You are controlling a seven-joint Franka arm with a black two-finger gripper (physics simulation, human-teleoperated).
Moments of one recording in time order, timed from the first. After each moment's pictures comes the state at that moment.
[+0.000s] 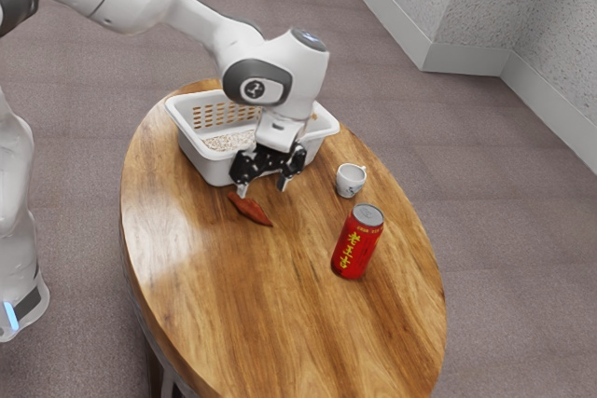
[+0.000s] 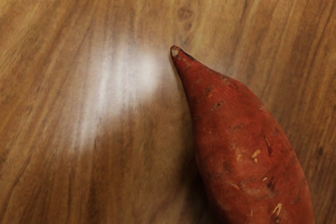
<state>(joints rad) -0.05 -0.21 0.05 -2.29 -0.01 2.01 1.30</state>
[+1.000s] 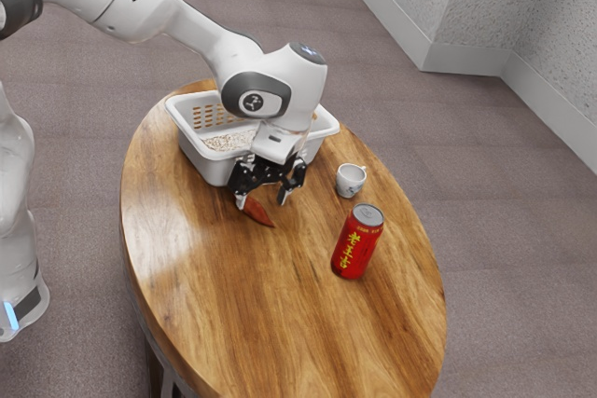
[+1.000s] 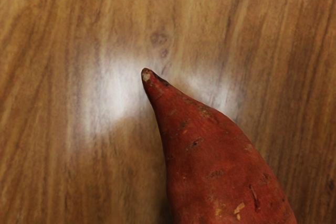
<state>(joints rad) -0.06 -0.19 0.04 -2.32 -0.03 2.06 1.37</state>
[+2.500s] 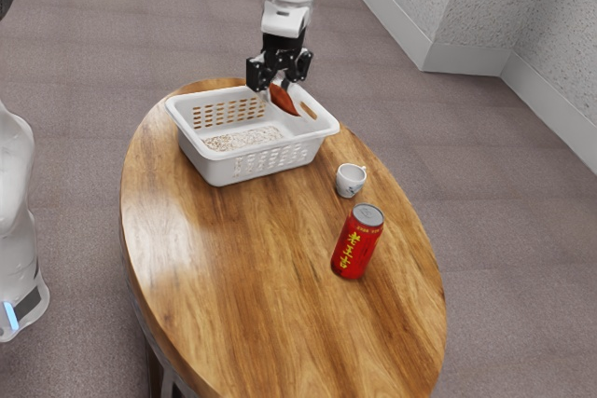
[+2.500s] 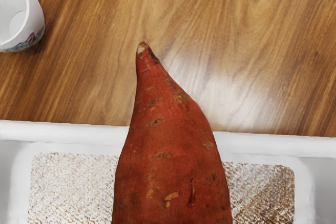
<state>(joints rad) -0.05 -0.27 0.24 -1.96 0.02 1.76 1.36</state>
